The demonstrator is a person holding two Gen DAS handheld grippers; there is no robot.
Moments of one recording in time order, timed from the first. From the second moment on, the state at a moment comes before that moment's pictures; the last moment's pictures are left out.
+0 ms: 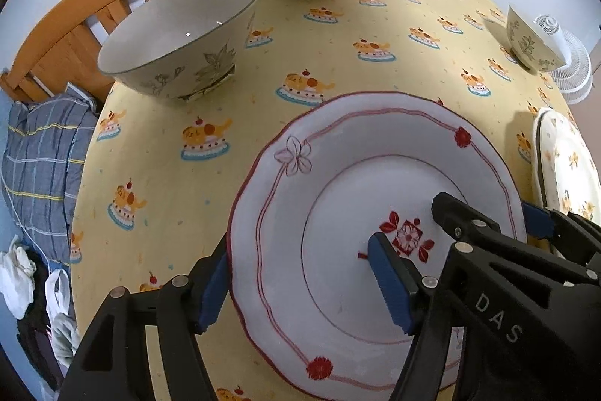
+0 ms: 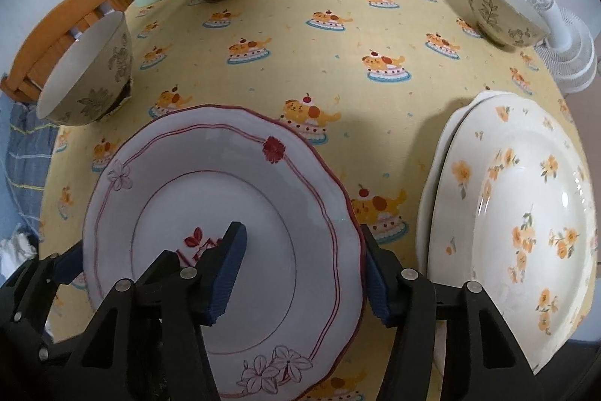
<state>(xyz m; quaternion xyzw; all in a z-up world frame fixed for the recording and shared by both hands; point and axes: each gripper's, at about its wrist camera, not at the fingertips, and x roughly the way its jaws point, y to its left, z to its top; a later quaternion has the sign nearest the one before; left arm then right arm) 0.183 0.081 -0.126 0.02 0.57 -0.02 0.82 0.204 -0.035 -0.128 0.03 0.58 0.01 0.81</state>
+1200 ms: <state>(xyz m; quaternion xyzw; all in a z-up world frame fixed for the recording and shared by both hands) 0.139 0.101 -0.046 0.01 0.54 -0.06 0.84 0.151 -0.012 -0.041 0.03 0.54 -0.02 0.84</state>
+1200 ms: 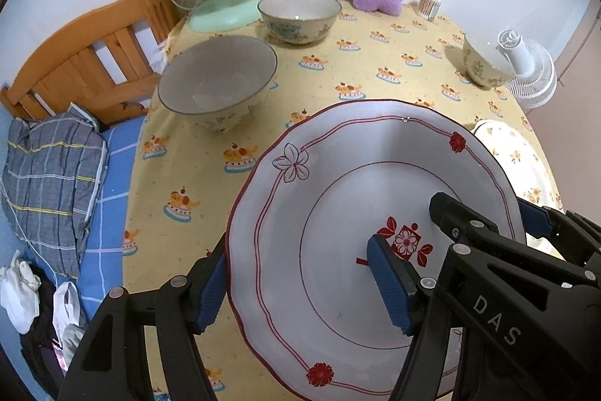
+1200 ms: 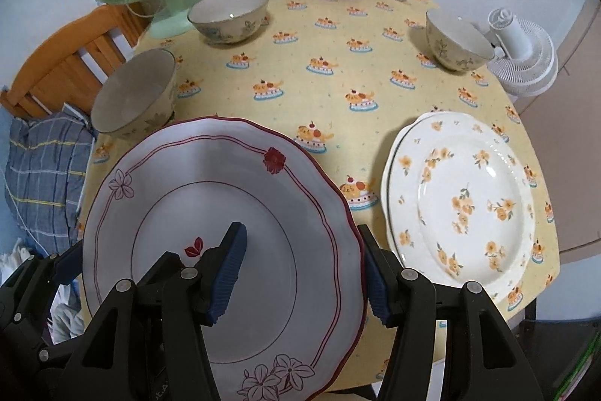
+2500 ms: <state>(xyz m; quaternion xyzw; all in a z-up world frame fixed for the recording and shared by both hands) 0.145 -0.096 -0.052 0.00 0.54 -0.04 0.84 0.161 -0.213 -0.040 0.01 0.54 -0.01 0.84</state>
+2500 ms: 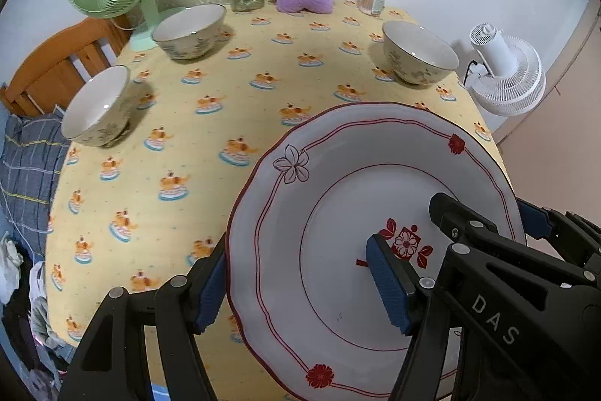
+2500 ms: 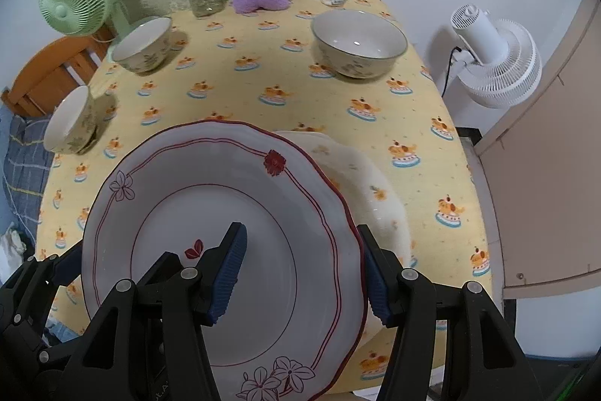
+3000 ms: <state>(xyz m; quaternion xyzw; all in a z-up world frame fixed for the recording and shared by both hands) 0.166 -0.139 -0.089 -0.02 0.57 -0.05 0.82 0.183 -0.256 -0.079 0.00 0.58 -0.02 0.81</state>
